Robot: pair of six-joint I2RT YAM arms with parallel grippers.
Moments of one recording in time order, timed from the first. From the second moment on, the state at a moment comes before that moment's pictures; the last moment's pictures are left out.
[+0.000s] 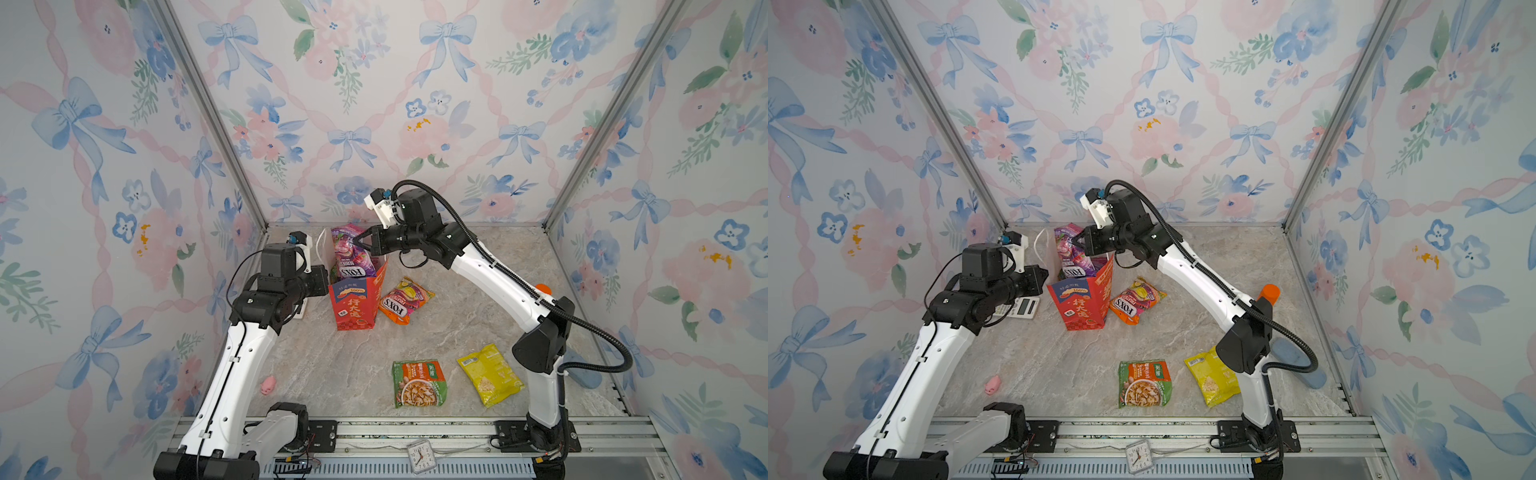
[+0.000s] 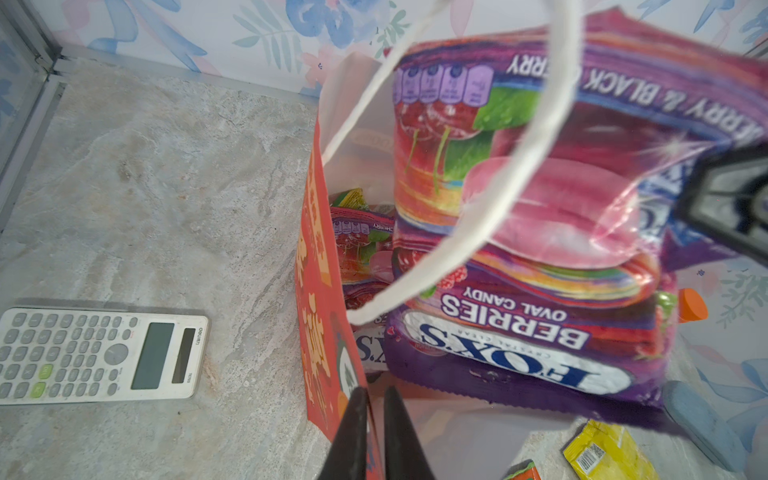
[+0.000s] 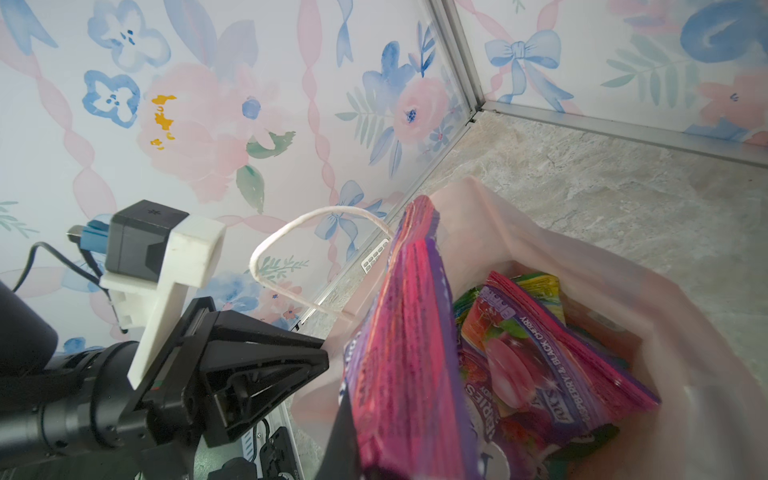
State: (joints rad) left arm -0.11 1.05 1.14 -0.74 0.20 -0.26; right arm 0.77 2.04 2.18 -0.57 -0.47 0.45
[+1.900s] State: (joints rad) left arm -0.11 1.06 1.14 -0.73 0.20 -0.26; right arm 0.89 1.95 2.27 -0.80 -0.15 0.24
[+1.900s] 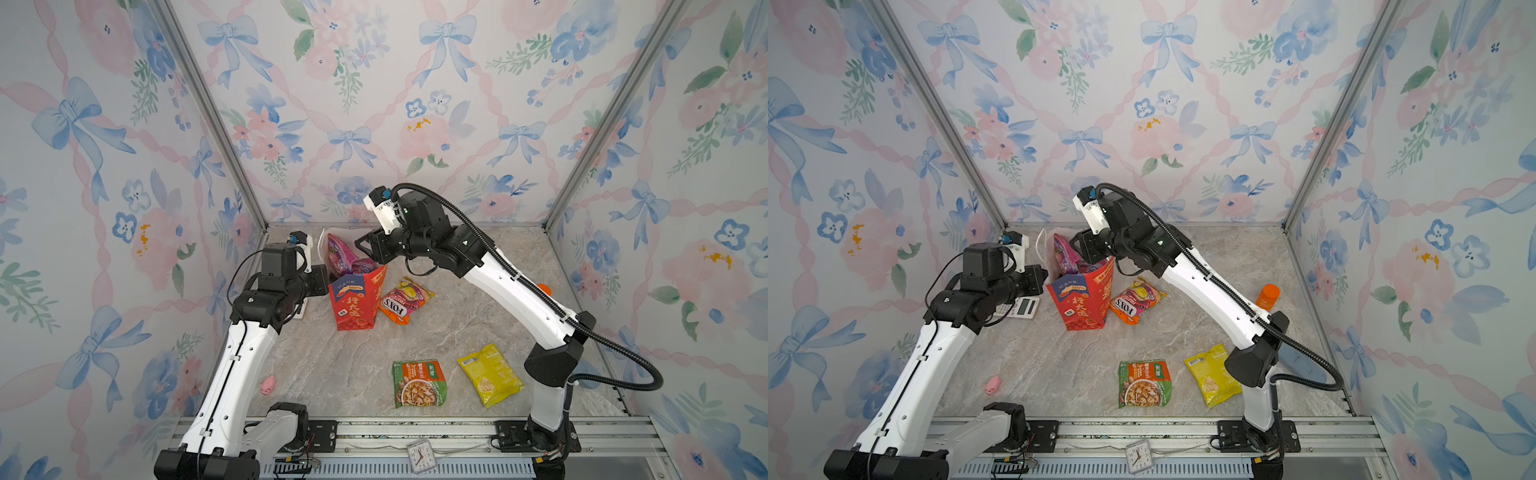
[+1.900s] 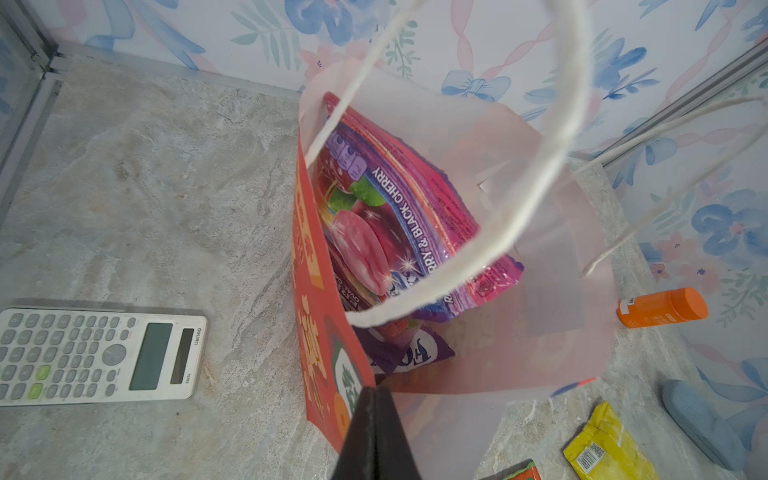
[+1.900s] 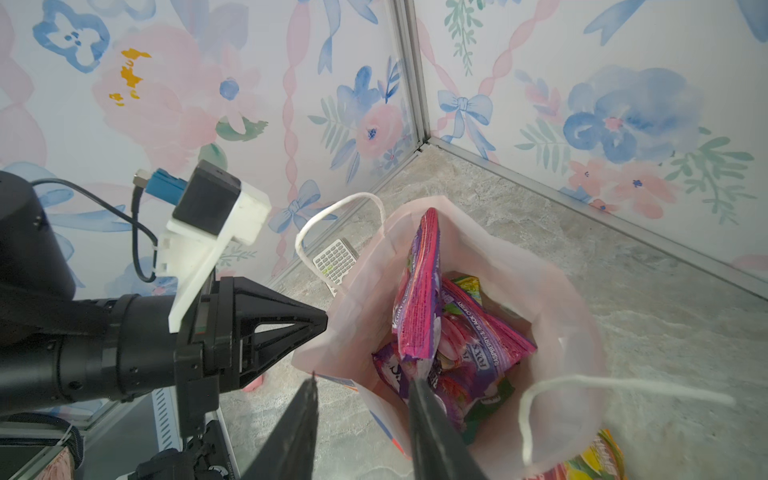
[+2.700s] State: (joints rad) left arm -0.11 1.06 1.14 -0.73 0.20 -0.26; right arm 0.87 2.41 2.66 -0.98 0.02 0.19
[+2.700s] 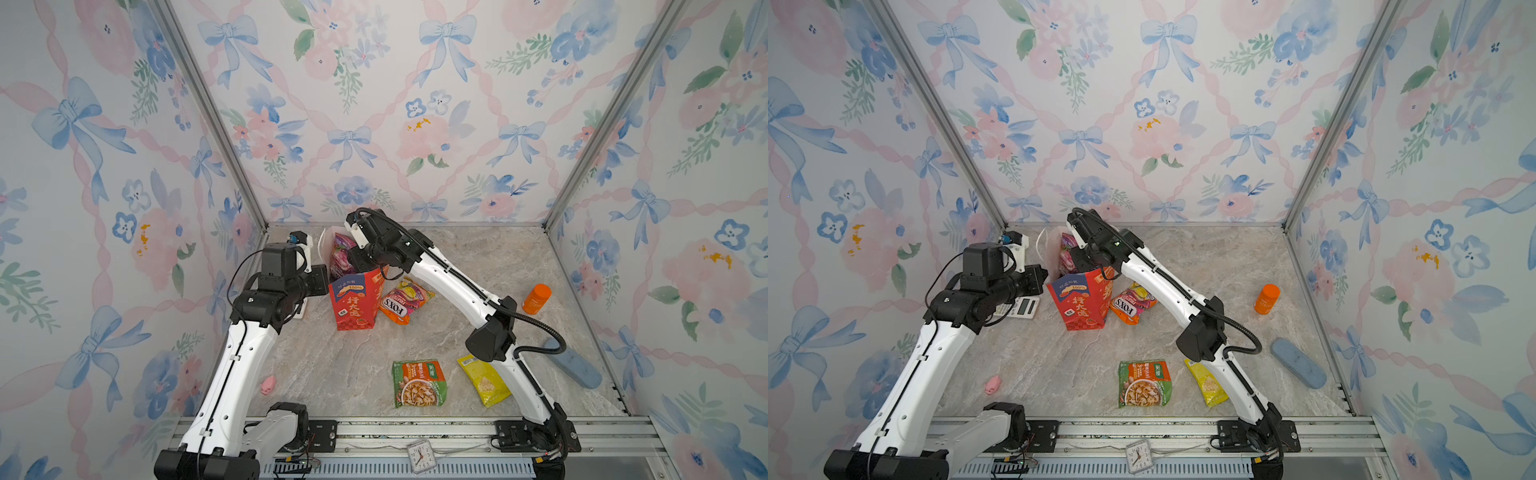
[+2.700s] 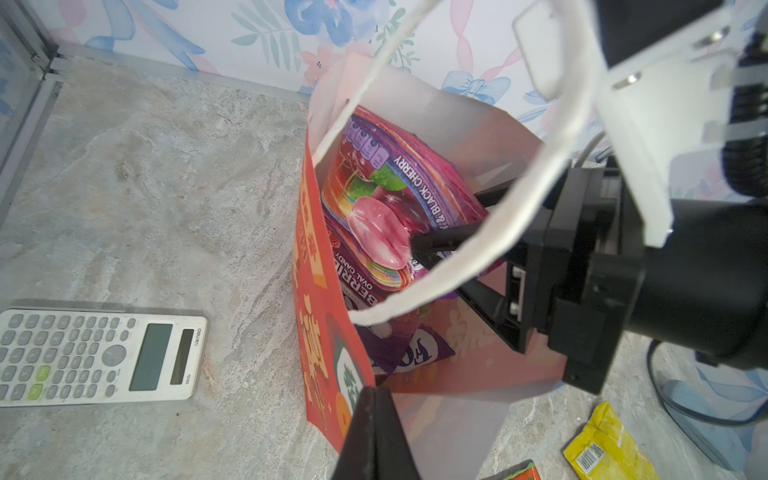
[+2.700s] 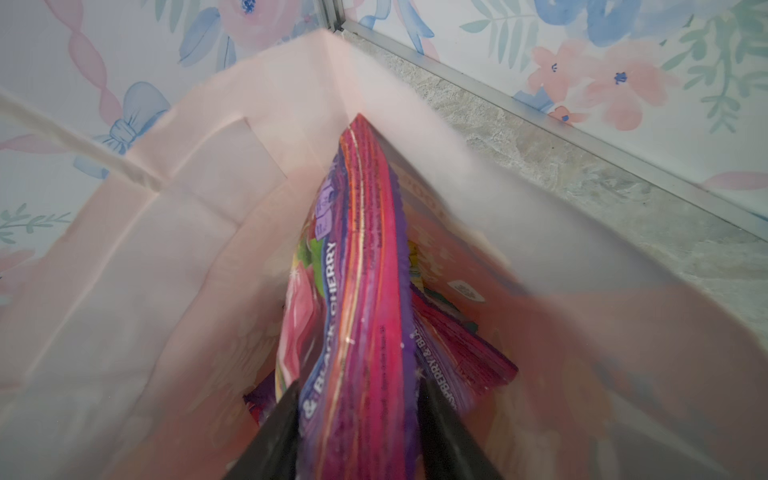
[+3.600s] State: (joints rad) left arm -0.11 1.06 1.14 -0.73 0.20 -0.25; right arm 0.81 1.41 1.47 -0.69 0.07 0.34
